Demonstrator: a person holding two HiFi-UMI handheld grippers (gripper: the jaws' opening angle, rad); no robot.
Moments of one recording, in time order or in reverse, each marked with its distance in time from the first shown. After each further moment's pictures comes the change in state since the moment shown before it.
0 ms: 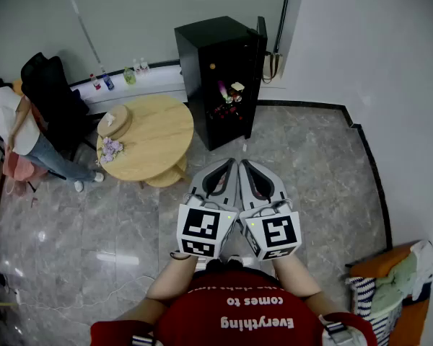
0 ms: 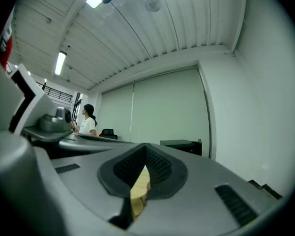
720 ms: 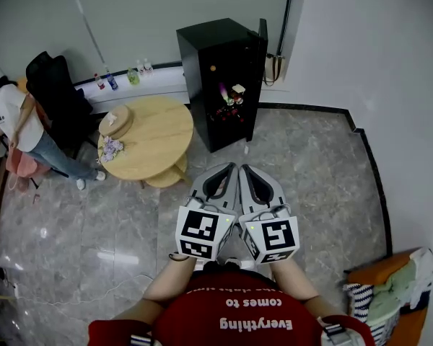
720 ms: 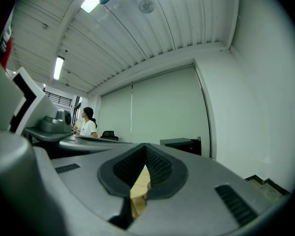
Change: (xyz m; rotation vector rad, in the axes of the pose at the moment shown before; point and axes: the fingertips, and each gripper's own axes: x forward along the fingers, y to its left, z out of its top) left arm 0.013 -0.026 -0.003 -0.011 0.012 0.002; right arm -0.017 -0.024 -0.008 0.048 -0.007 0.005
